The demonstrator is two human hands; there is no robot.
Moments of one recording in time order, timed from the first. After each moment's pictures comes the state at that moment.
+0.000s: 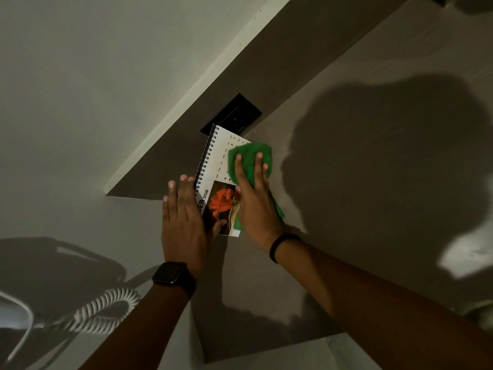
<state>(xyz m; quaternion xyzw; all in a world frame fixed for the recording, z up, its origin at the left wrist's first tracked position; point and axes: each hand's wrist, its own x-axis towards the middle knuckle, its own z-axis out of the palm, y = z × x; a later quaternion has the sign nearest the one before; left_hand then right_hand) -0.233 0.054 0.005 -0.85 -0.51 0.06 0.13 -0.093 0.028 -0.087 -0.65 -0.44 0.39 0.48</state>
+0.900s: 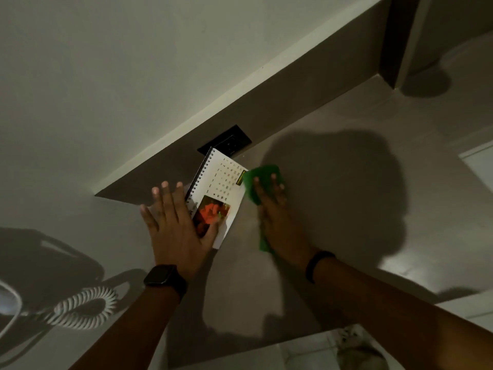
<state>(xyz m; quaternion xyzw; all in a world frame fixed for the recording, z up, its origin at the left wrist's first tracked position) -0.197 0.036 0.023 -0.81 -0.57 0.02 0.11 0.007 -0.031 -0.064 -0.66 -0.50 0.40 0.39</state>
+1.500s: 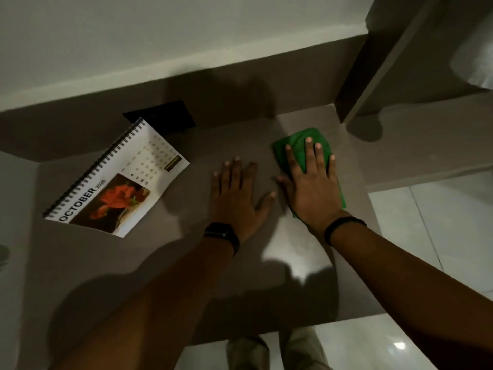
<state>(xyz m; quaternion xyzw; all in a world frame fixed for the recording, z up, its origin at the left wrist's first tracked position) 0.036 0.011 -0.139 -0.83 -0.54 -0.08 -0.08 0.229 -0.025 -0.088 -0.77 -0.63 0.14 0.03</state>
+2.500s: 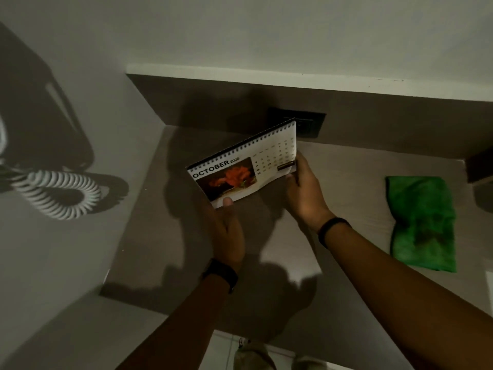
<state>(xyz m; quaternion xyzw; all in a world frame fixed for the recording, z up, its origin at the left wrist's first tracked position) -0.150 -0.029 -0.086 -0.35 -0.66 -0.56 -0.35 0.010 0.053 -0.043 -0.61 -0.52 0.49 0.35</state>
